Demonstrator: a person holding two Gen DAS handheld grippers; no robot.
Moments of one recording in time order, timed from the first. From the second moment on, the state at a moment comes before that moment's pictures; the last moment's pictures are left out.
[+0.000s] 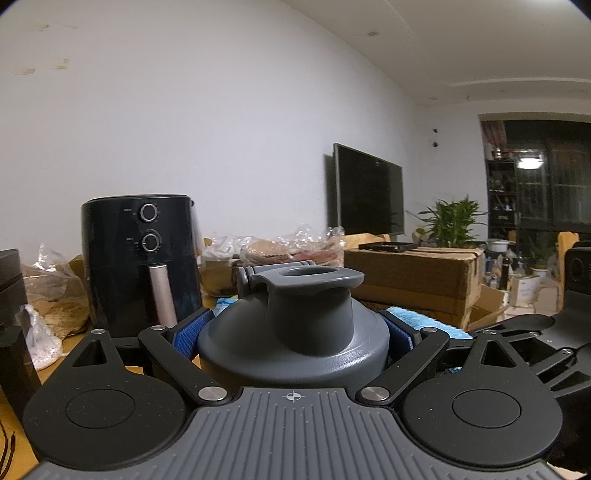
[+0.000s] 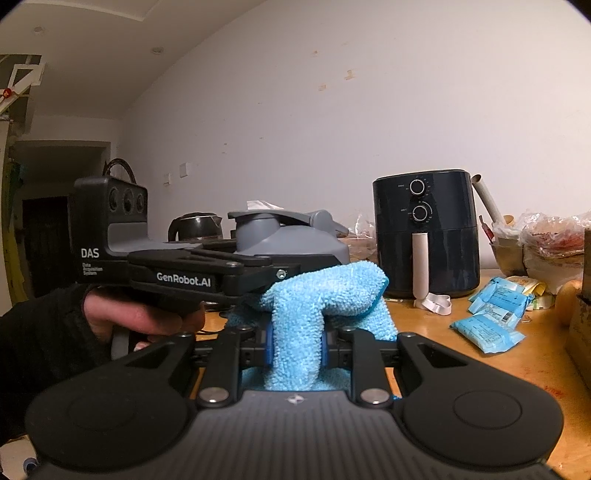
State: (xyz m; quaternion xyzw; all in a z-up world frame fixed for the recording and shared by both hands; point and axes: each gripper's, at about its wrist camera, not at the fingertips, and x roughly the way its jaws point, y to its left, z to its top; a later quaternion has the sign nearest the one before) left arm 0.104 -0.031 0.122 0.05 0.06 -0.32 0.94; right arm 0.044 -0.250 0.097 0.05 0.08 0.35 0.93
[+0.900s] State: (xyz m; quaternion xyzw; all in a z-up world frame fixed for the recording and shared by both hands) left arm 0.088 -0.031 0.136 0.04 0.04 -0.14 0.99; right arm 0.047 -0.257 0.102 0.06 0.07 0.28 0.96
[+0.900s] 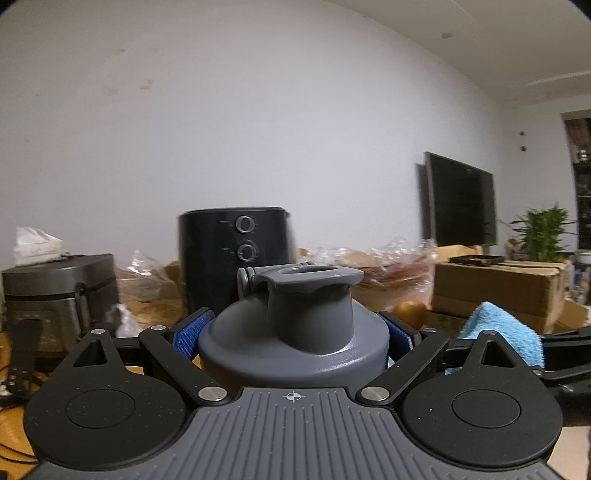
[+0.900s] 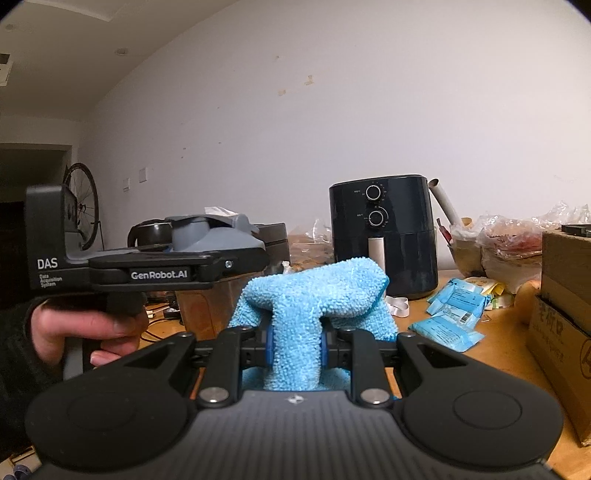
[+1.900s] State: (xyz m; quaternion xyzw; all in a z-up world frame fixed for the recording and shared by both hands) left arm 0.079 -0.028 0.145 0.03 0.02 0.00 1.00; right arm 0.064 -0.258 0.099 0.06 0.09 0.23 0.97
